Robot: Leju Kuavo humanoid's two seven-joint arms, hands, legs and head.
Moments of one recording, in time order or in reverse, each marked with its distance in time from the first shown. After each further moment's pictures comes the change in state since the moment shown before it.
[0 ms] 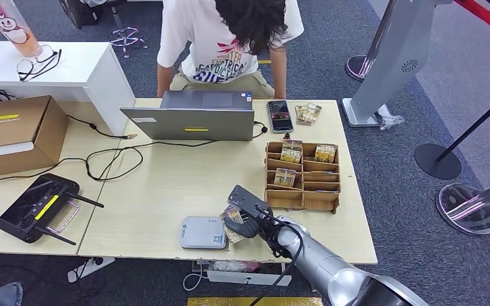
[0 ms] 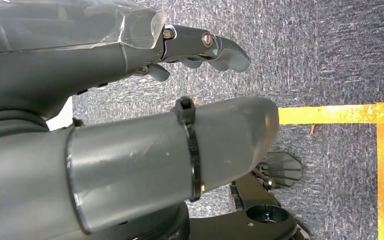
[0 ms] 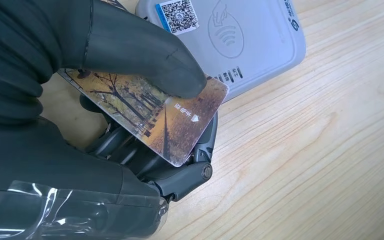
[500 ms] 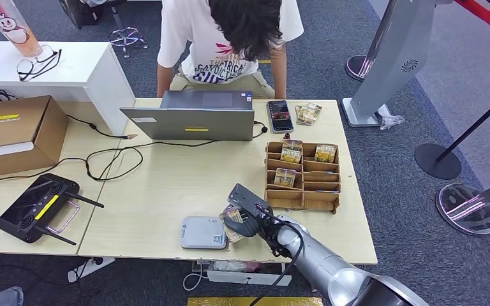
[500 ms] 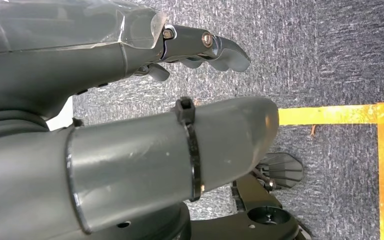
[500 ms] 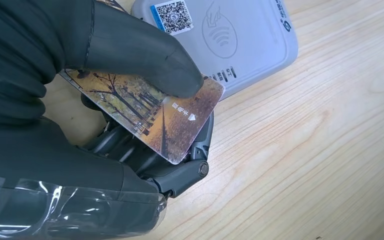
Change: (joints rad) left arm 0.000 0.003 0.000 0.000 -0.007 -0.005 0.000; right arm 0.000 0.000 -0.002 -0.009 -0.013 -0.001 -0.016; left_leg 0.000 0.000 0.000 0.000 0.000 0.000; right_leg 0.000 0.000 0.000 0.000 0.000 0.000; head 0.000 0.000
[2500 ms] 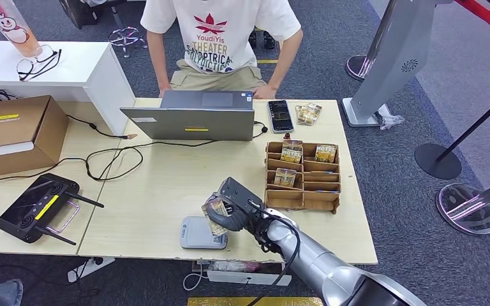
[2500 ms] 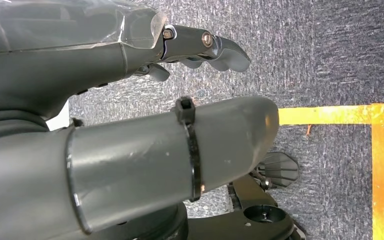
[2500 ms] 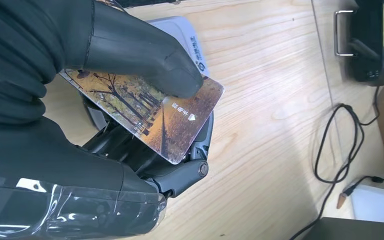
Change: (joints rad) left arm 0.003 -0.003 0.006 0.000 0.007 0.003 -0.019; right arm -0.010 0.025 0.025 -0.091 -0.063 0.020 -0.105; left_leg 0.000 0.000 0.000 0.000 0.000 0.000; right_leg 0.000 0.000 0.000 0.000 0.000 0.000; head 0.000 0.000
